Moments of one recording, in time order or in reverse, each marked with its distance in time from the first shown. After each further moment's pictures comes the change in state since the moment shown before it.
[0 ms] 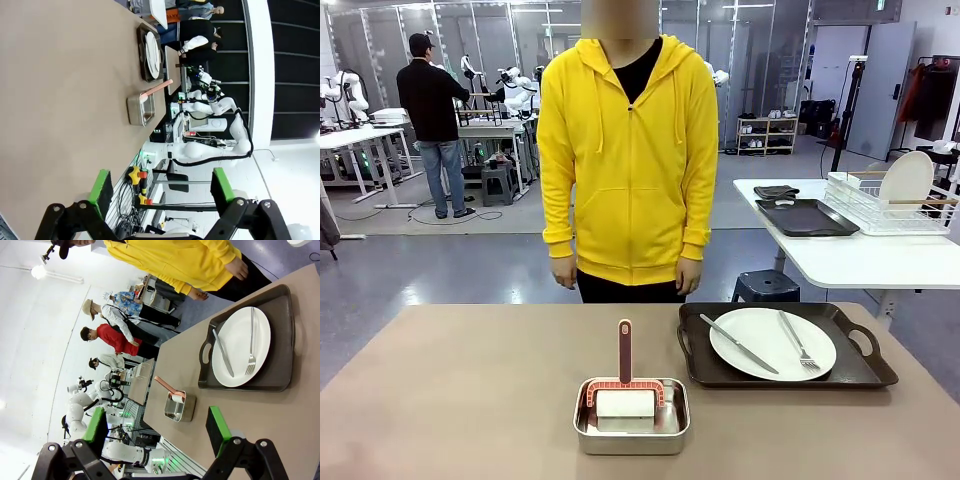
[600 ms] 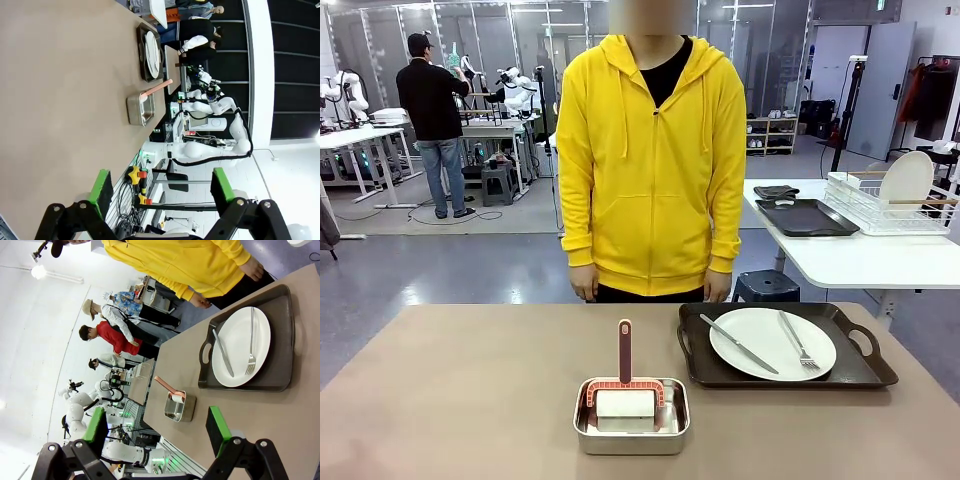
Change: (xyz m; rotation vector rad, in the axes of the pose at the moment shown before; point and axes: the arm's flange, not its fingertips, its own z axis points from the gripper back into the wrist) left arm 0.000 0.001 0.000 0.000 0.001 0.001; right arm 0.000 0.000 0.000 0.000 0.000 0.000
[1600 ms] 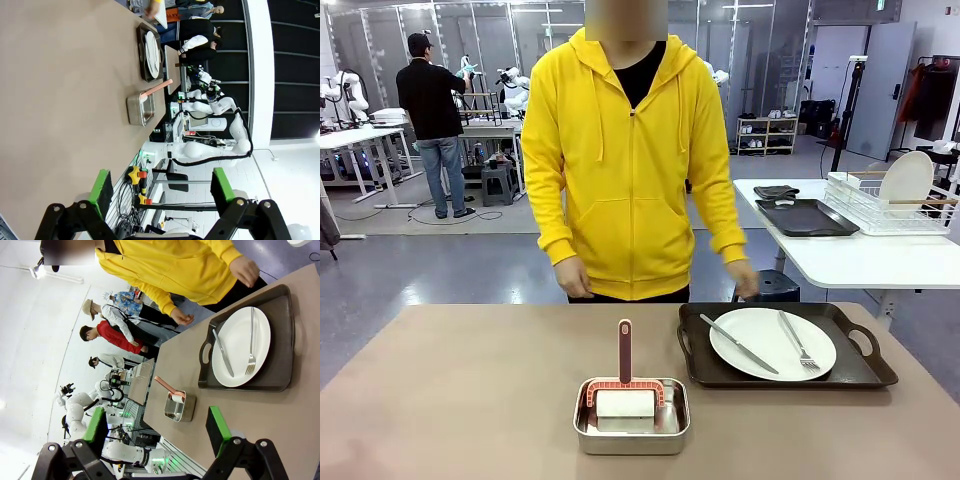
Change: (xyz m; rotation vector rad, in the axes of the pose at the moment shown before) left arm 0.000 0.000 0.000 0.000 0.000 0.000; right arm 0.000 0.000 0.000 0.000 0.000 0.000
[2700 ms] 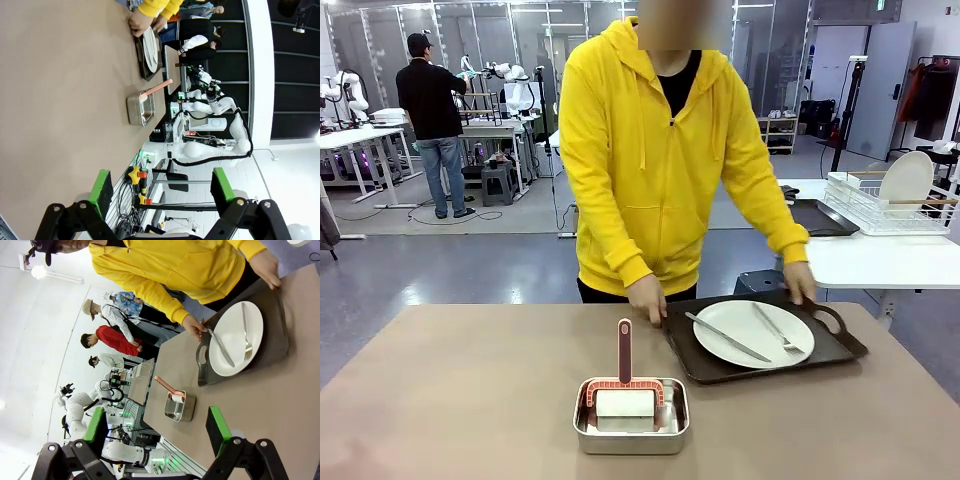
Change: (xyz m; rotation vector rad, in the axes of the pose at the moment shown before) left arm 0.000 0.000 0.000 0.000 0.000 0.000; right arm 0.000 0.000 0.000 0.000 0.000 0.000
